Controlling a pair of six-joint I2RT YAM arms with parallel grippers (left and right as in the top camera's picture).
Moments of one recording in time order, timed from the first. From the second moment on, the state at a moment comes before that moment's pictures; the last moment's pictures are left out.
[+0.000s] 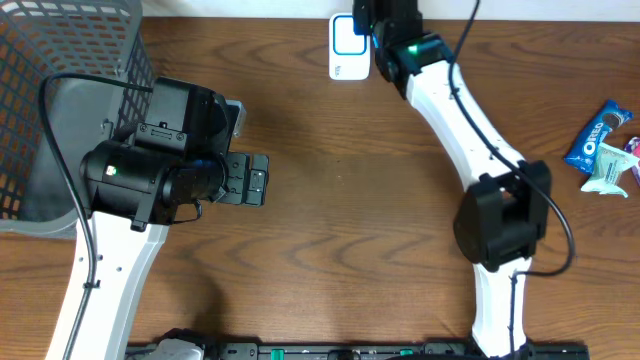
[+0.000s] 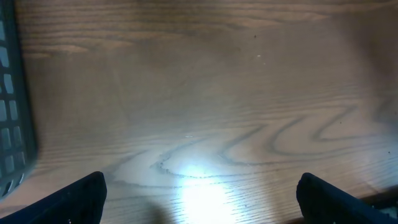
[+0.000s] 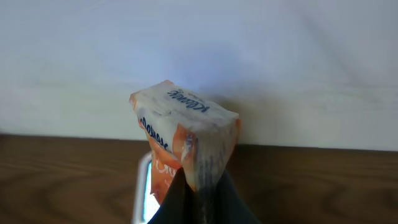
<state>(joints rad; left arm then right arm) -0.26 1.31 1.54 -1.36 0.12 -0.12 0.38 2.22 2.03 -0.26 0.28 0.14</state>
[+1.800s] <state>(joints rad) -0.26 1.31 1.54 -1.36 0.12 -0.12 0.09 2.35 2.04 -0.74 0.65 0.10</state>
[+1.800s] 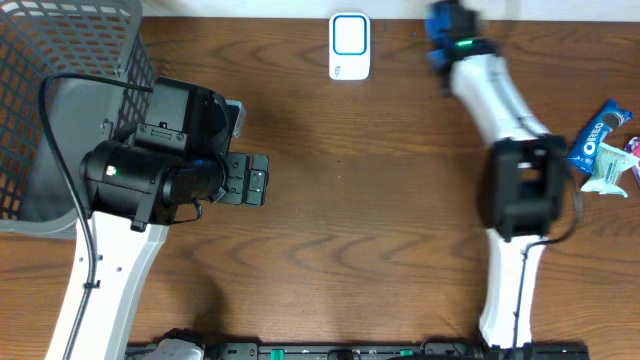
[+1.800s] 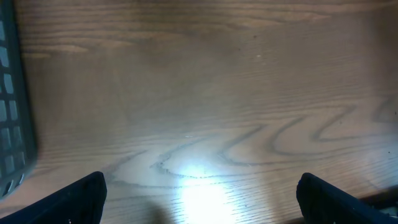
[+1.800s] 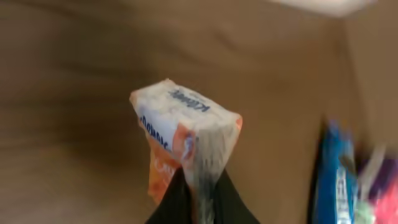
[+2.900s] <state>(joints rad) -0.26 1.31 1.54 -1.36 0.12 -0.12 -0.46 2.30 2.04 -0.96 0.44 0.30</state>
